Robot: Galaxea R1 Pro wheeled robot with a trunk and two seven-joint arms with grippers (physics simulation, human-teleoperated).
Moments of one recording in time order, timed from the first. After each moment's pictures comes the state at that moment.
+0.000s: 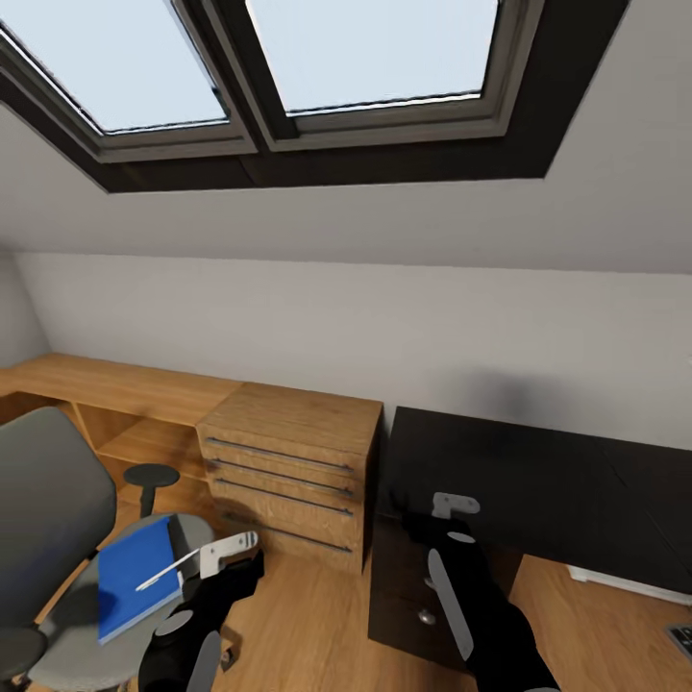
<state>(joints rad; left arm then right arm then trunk) -0.05 -0.17 -0.03 -1.57 0.15 0.57 0.30 -0.39 0.17 0.05 -1.14 -0.09 0.54 -0.31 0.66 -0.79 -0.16</state>
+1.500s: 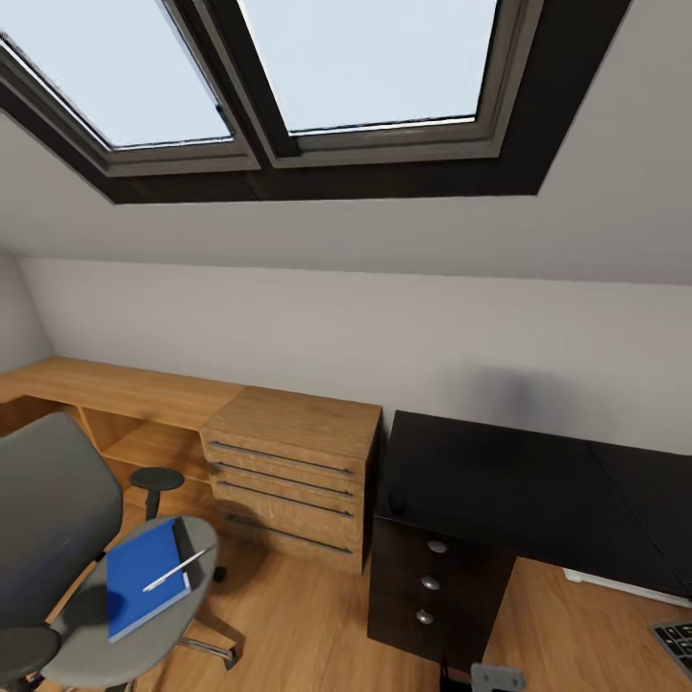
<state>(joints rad) -0.05 -0.15 -0.03 -0.36 -0.07 -0.11 0.30 -0.39 0.08 0.07 0.01 0.00 -0.67 -0.30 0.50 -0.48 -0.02</state>
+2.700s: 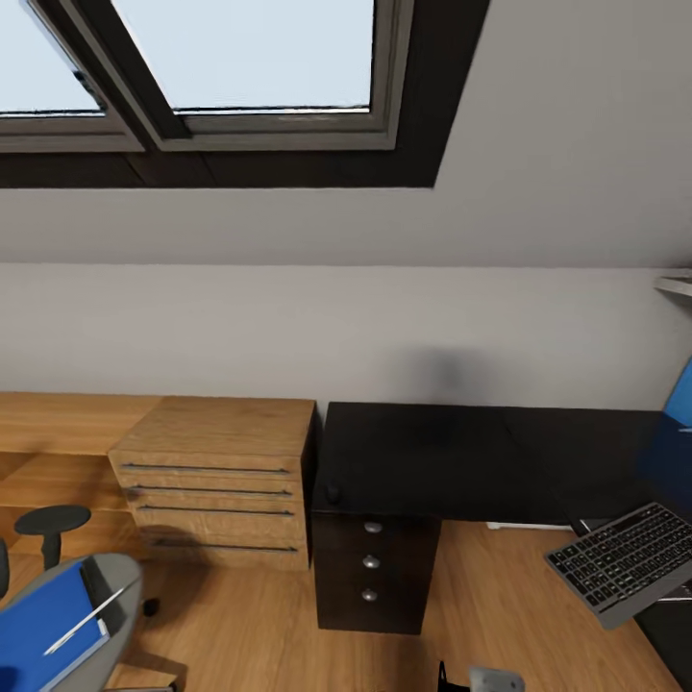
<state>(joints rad) -0.05 -0.15 -0.03 -0.30 -0.07 -0.22 0.30 -0.39 0.09 0.07 0.02 0.00 -0.66 -0.31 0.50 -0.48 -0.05</state>
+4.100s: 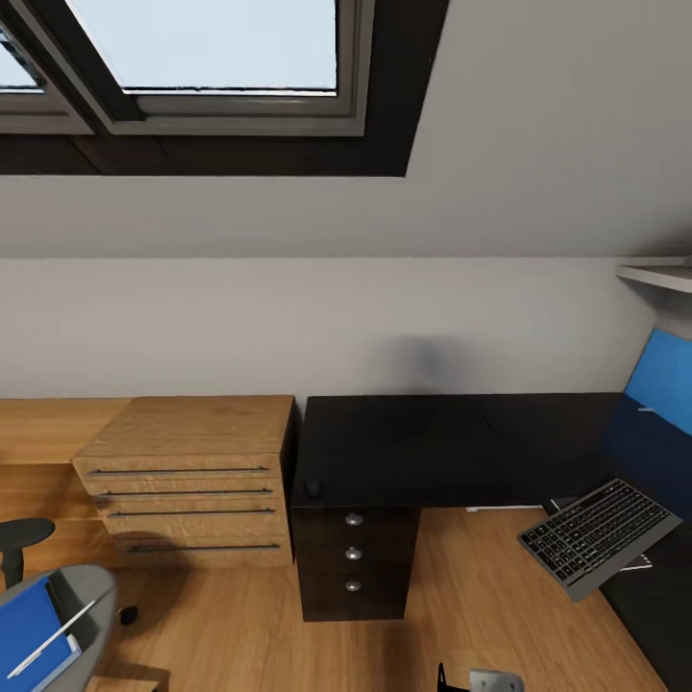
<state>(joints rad) -0.05 -0.14 -0.03 -0.29 -0.07 -0.23 0.30 -0.39 0.09 0.07 0.02 0.01 -0.66 -0.30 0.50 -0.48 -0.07</state>
